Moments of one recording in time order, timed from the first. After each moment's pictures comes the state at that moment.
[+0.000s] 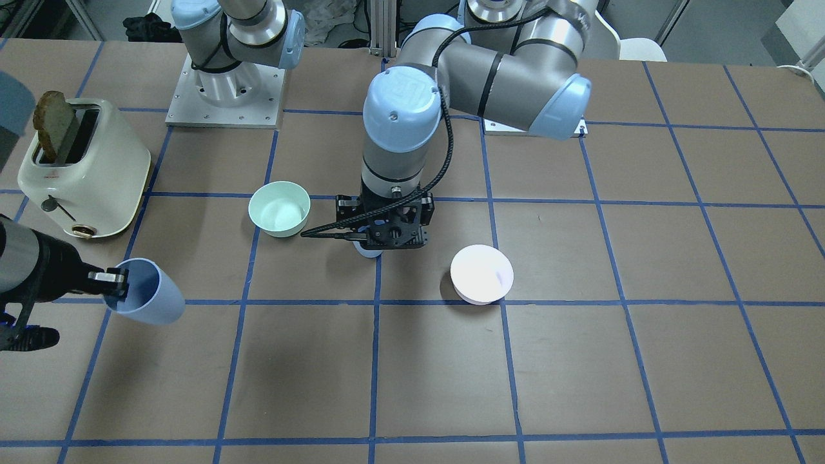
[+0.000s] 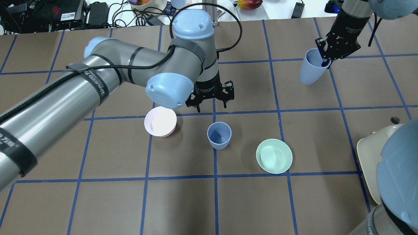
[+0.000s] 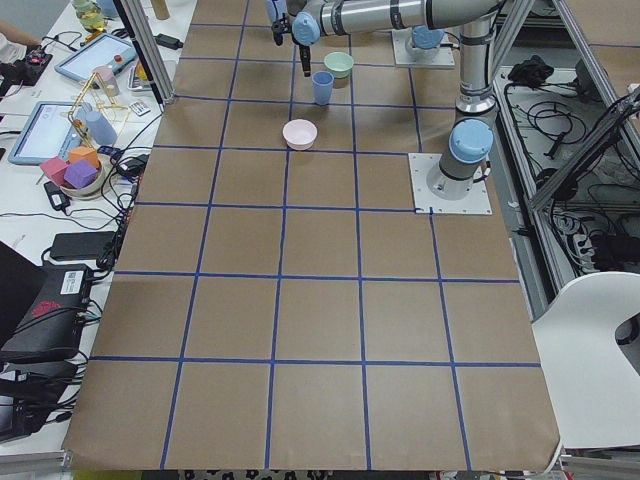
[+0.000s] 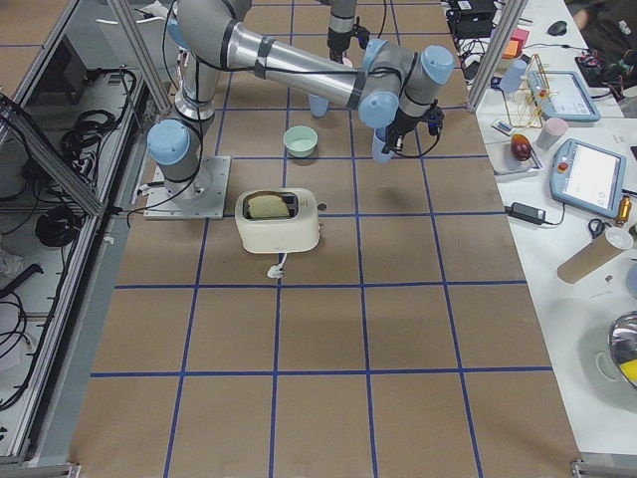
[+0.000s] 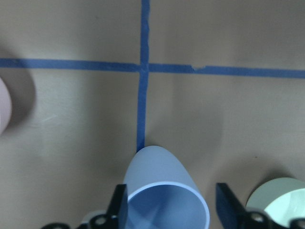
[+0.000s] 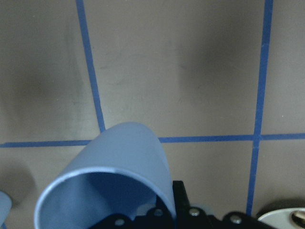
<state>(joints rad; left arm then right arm) -1.91 -1.88 -1.54 -1.32 1.47 -0.46 1.37 -1.18 1.33 -1.49 -1.51 -0.14</state>
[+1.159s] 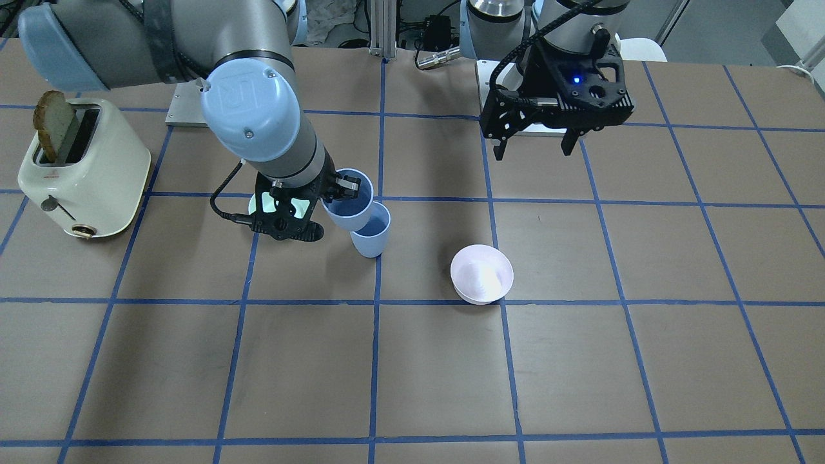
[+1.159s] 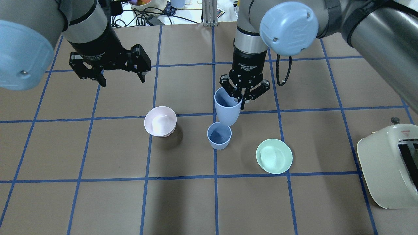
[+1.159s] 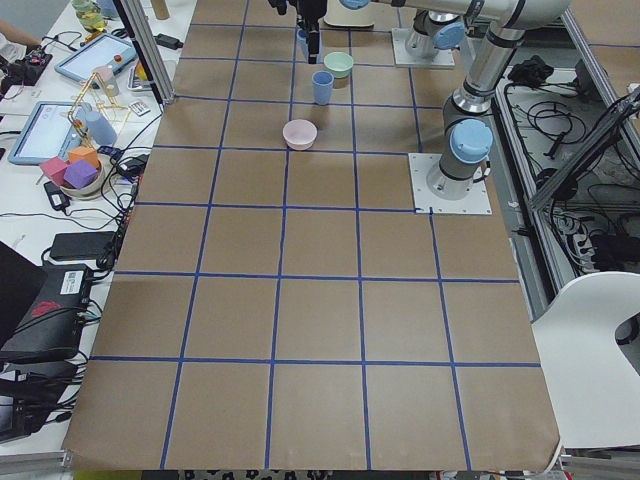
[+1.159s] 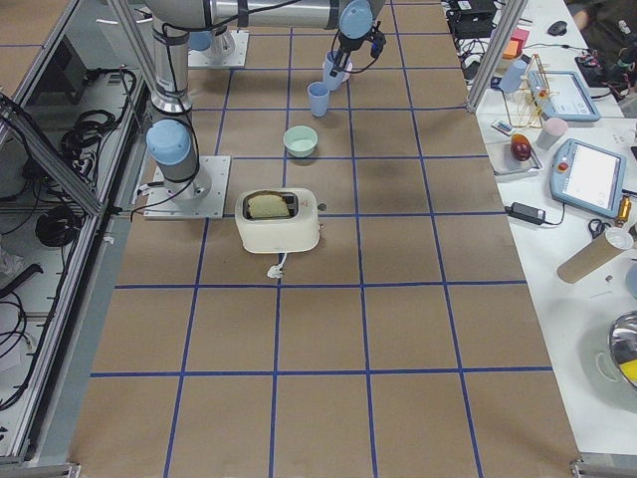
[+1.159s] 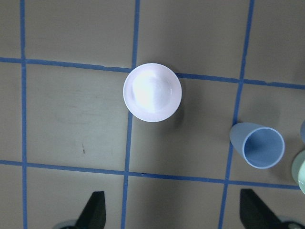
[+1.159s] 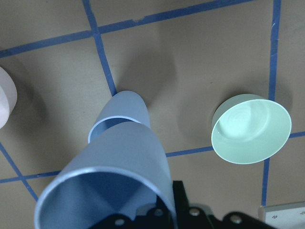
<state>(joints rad) -1.65 -1.54 -1.57 -1.52 1.61 -0.15 1.82 -1.28 1.45 -1.41 -1.41 0.42</state>
